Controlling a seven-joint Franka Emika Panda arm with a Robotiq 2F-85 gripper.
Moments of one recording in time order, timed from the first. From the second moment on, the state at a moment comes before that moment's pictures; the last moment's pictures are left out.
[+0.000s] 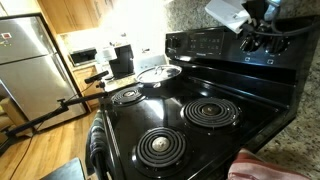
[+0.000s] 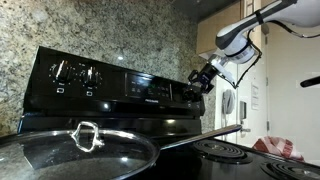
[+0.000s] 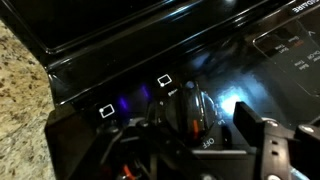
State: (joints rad) arm -0.29 0.55 0.06 -1.35 0.44 2.38 0.02
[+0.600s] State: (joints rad) arm -0.28 0.44 0.06 -1.55 0.44 2.50 -0.11
